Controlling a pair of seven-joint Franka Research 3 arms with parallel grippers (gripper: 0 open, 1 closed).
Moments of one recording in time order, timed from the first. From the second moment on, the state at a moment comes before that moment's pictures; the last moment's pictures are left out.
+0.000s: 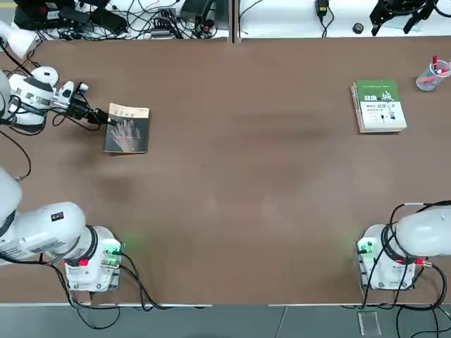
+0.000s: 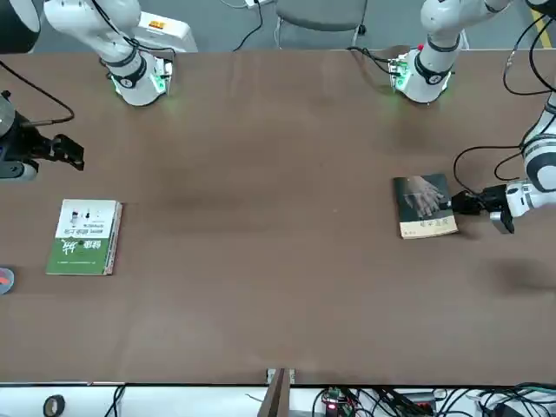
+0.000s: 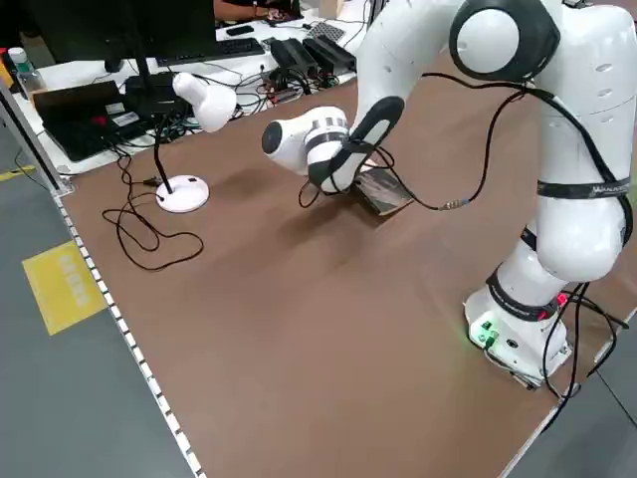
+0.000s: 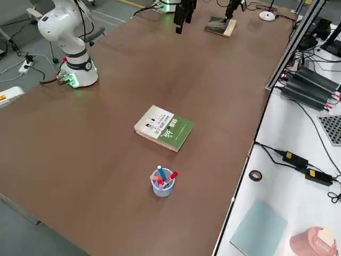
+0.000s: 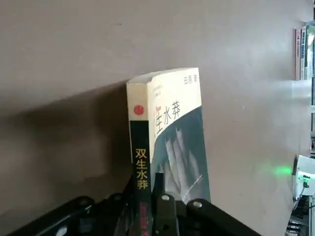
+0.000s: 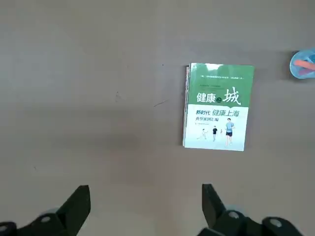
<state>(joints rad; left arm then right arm) 0.34 0.49 -0.05 -2.11 -0.85 2.03 1.12 0.11 0.02 0.04 -1.58 0.00 1.57 0.11</state>
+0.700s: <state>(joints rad) 0.33 0.40 -0.10 -1.98 -0.84 1.82 0.85 0.11 0.02 0.04 -1.58 0.00 1.57 0.11</state>
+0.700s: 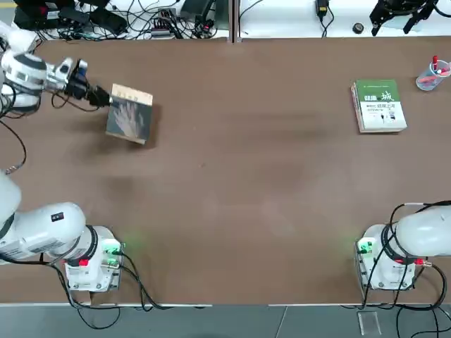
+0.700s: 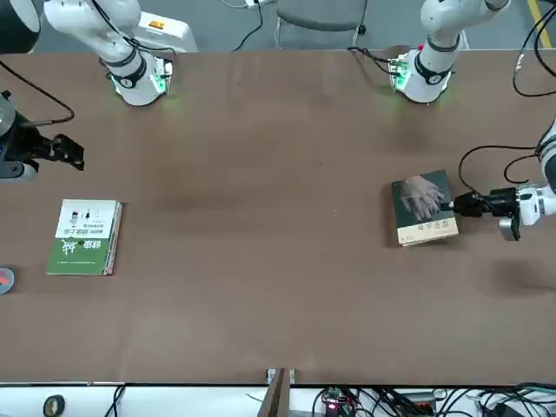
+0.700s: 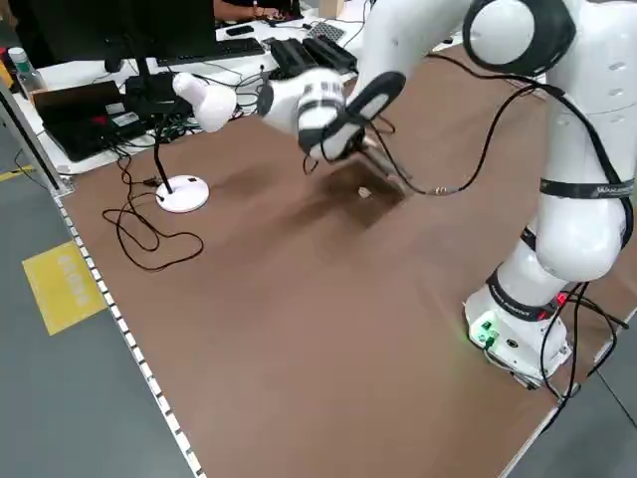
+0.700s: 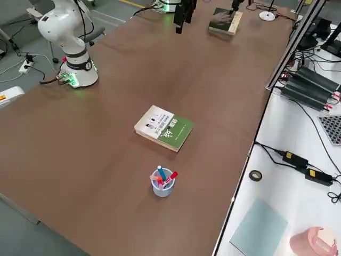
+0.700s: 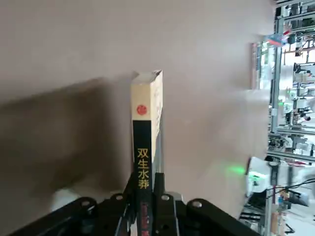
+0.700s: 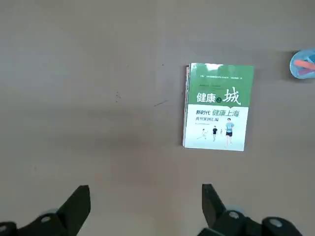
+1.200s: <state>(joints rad) 0.32 0.26 -0.23 -1.85 -0.84 1.66 0.50 0.11 0.02 0.05 -1.58 0.00 1.57 0.11</state>
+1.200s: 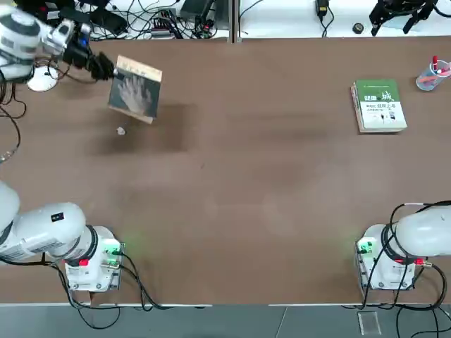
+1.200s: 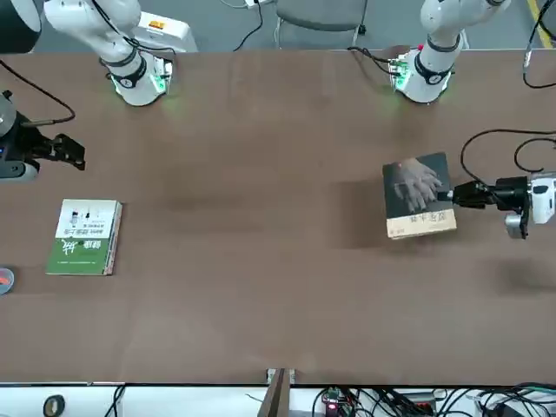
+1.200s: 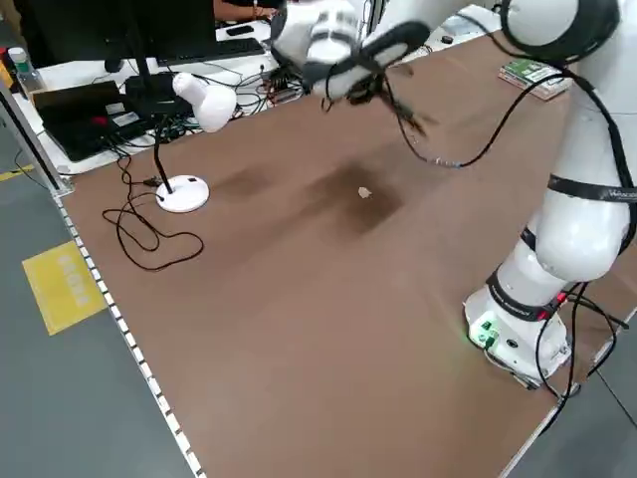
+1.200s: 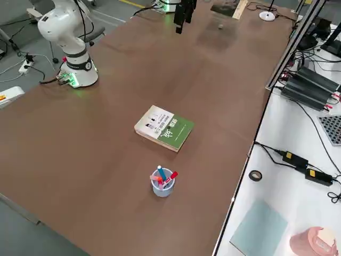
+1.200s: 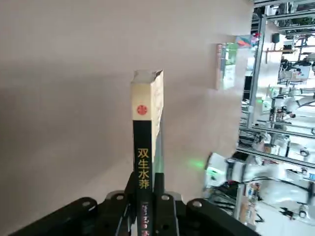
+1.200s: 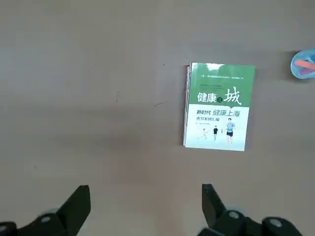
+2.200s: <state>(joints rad) 0.26 0.28 -0.46 -1.74 -1.05 1.74 0.30 0.11 0.02 0.05 -1.59 0.01 1.55 0.11</state>
